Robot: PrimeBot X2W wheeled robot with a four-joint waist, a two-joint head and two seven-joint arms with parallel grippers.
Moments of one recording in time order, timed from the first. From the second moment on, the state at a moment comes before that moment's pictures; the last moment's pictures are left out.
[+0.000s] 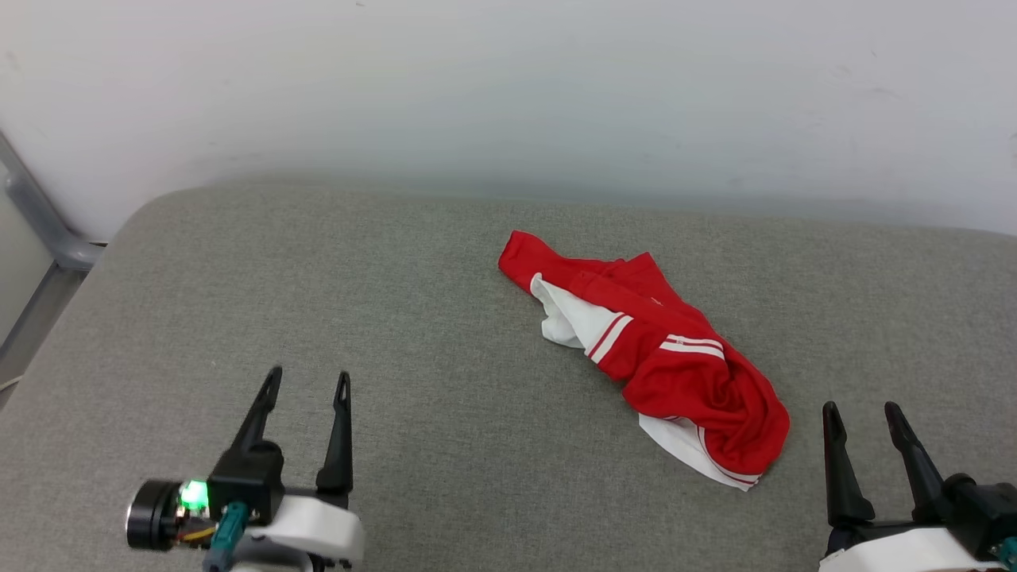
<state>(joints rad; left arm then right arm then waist) 0.00 0.13 -0.10 0.09 -0.05 0.05 -0.26 0.07 -0.05 -0.10 0.11 0.17 0.13 -0.26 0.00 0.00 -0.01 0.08</state>
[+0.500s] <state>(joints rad) -0.51 0.24 -0.21 0.28 -0.07 -0.12 -0.23 -0.01 -0.05 -0.09 0.08 0.16 0.13 -0.26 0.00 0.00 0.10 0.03</state>
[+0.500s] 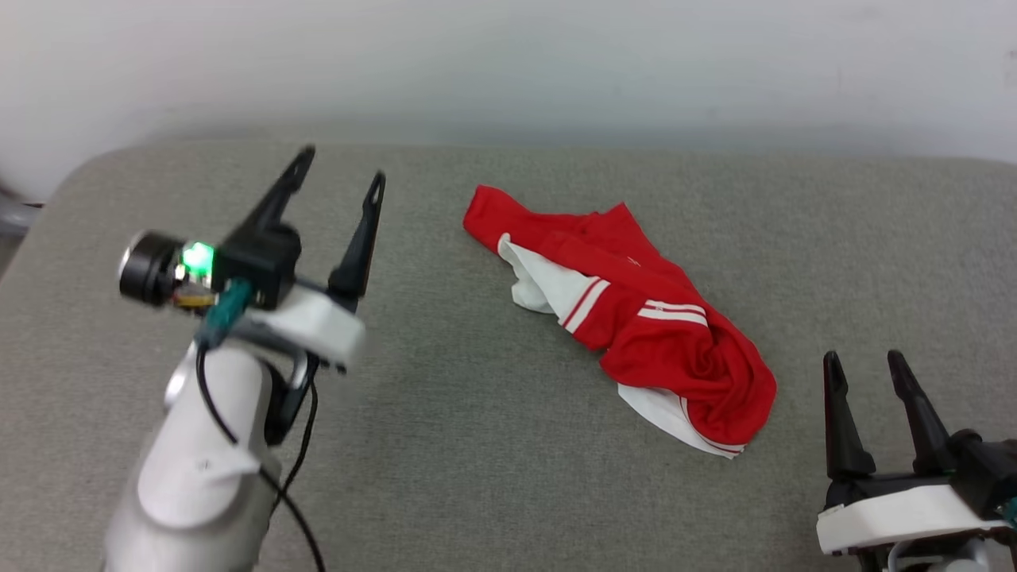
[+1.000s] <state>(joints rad) -0.89 0.37 -0.62 0.38 -0.47 -0.13 0.19 -0.09 -0.05 -0.09 0.07 0.16 0.13 -0.26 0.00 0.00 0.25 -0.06</state>
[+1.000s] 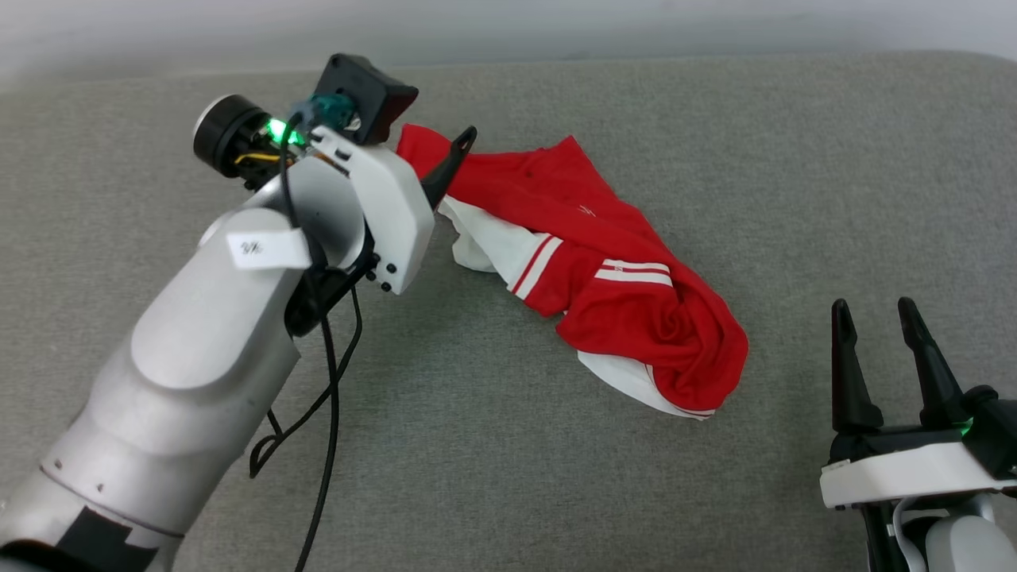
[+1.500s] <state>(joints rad) -1.09 0.46 -1.02 0.47 -0.78 -0.13 0.56 -0.15 -0.05 -0.08 0.06 0.18 0.13 -0.26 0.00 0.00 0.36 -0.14</state>
